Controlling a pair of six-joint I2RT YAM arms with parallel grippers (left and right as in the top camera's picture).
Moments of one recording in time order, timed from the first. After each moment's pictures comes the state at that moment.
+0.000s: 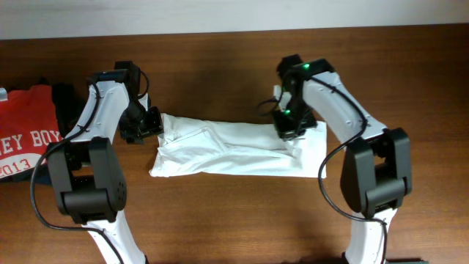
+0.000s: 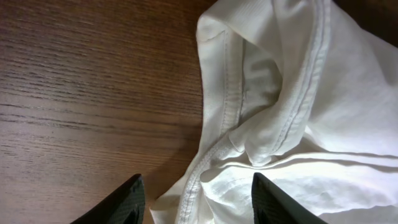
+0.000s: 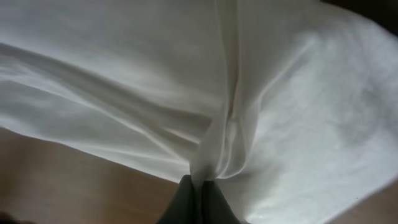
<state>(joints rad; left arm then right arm) 0.03 2.08 1.62 -1.19 0.10 -0.21 0.30 2.09 1.71 -1.28 -0.16 0.06</state>
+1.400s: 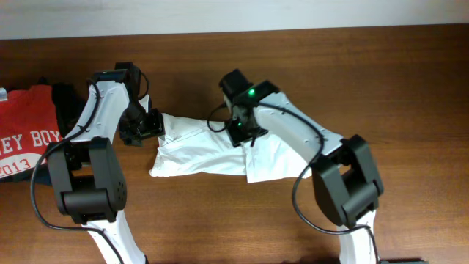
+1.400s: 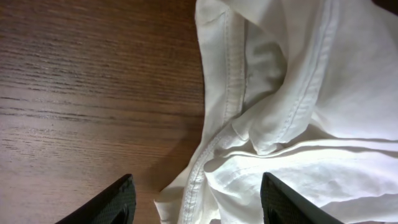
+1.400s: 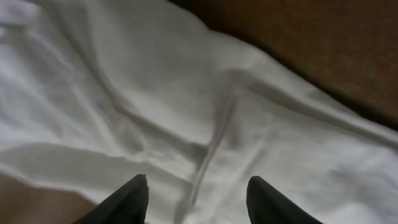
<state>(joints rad) 0.03 2.08 1.62 -1.22 0.10 -0.17 0.58 2.13 1.71 -1.01 -0.05 0.18</state>
